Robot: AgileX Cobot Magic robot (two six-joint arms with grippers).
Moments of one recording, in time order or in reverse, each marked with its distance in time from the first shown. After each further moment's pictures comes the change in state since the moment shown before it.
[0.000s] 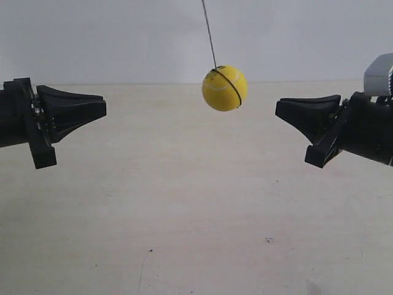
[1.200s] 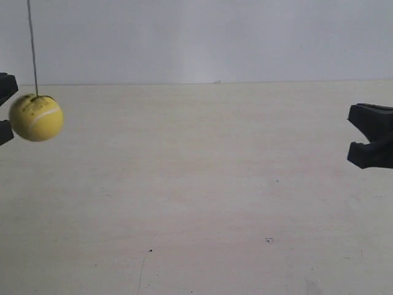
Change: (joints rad) left arm 0.000 -0.452 0.224 -0.512 0.505 0.160; right arm 0.000 -0.450 0.212 0.319 0.492 0.012
